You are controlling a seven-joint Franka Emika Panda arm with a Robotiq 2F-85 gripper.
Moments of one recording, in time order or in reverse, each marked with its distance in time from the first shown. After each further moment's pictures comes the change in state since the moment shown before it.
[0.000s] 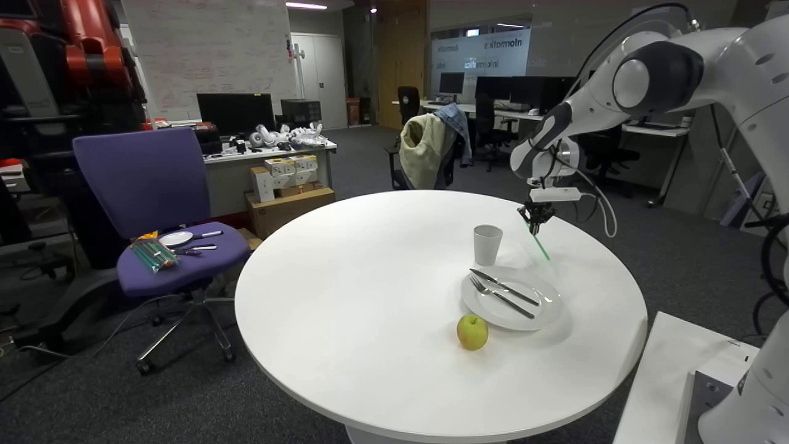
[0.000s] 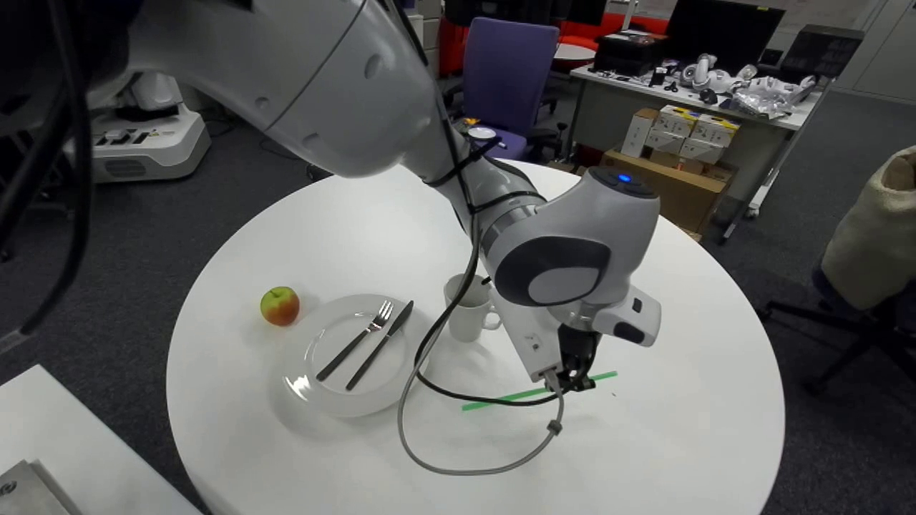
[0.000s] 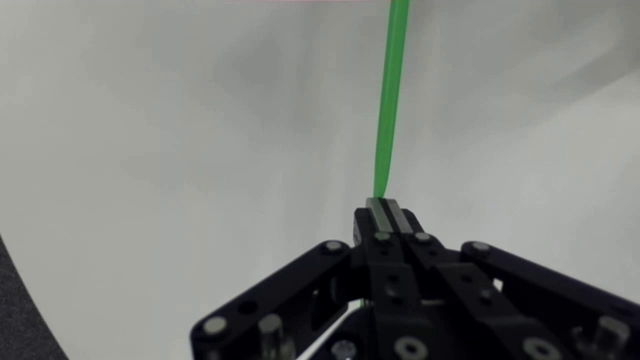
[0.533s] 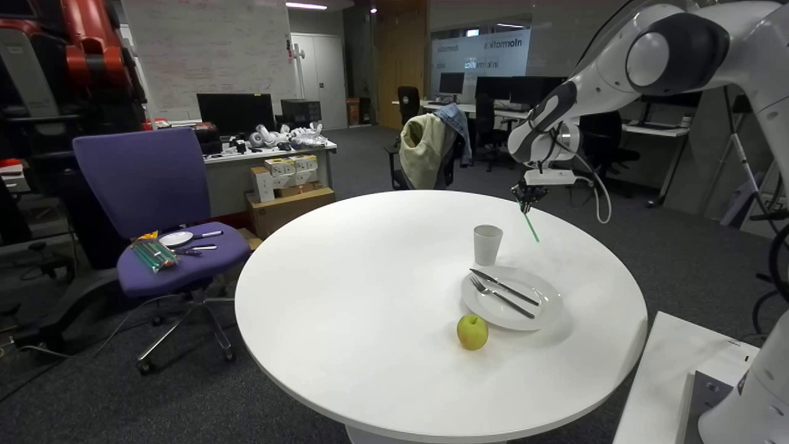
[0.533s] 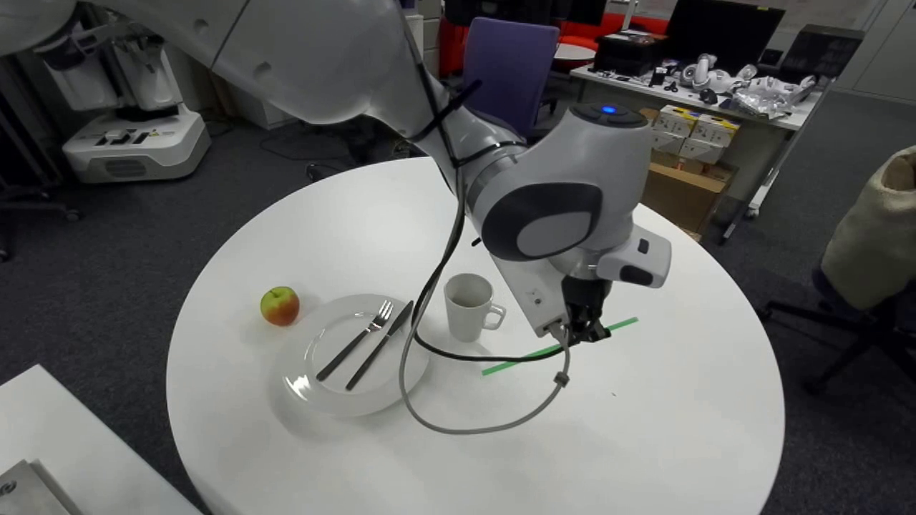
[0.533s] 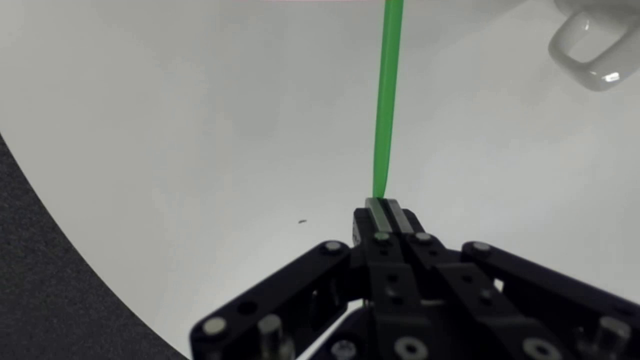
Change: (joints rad) arm 0.039 -0.113 0.000 -0.061 -0.001 0.123 0.012
